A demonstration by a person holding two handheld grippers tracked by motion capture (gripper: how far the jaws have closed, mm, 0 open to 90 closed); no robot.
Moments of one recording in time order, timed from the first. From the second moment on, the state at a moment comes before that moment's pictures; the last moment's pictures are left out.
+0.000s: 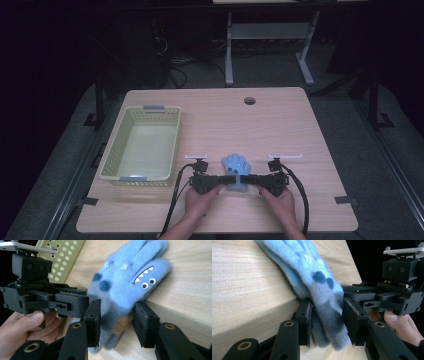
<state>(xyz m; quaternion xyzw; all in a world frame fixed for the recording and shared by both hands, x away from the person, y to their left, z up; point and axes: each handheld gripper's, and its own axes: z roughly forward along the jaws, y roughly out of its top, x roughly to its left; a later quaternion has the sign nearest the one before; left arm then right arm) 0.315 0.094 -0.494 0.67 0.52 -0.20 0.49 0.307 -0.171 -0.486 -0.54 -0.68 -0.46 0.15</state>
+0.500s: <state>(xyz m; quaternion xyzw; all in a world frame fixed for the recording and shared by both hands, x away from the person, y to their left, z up) 0.318 0.094 -0.502 0.66 0.52 -0.23 0.50 0.307 -0.168 -0.491 -0.55 -0.68 -0.47 0.15</state>
